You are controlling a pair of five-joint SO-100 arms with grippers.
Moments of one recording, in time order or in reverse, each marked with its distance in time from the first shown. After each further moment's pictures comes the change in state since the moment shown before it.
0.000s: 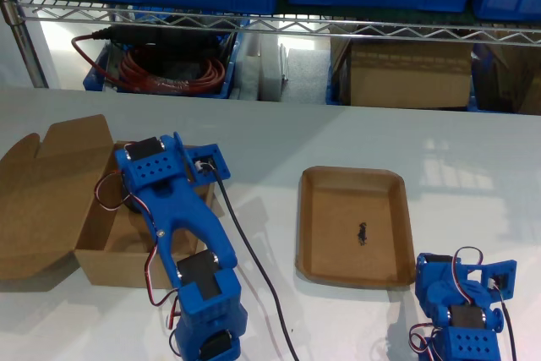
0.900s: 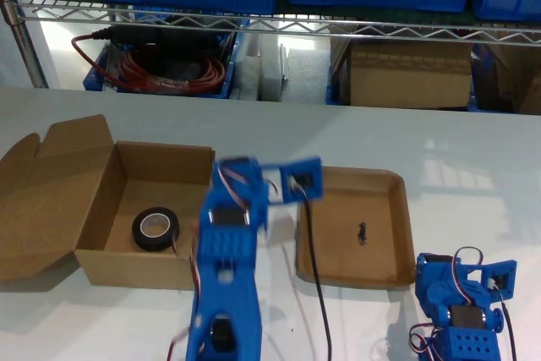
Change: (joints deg) arm 0 30.5 49.5 48.5 -39.6 -7.6; arm 1 0.0 0.0 0.0 0.0 0.0
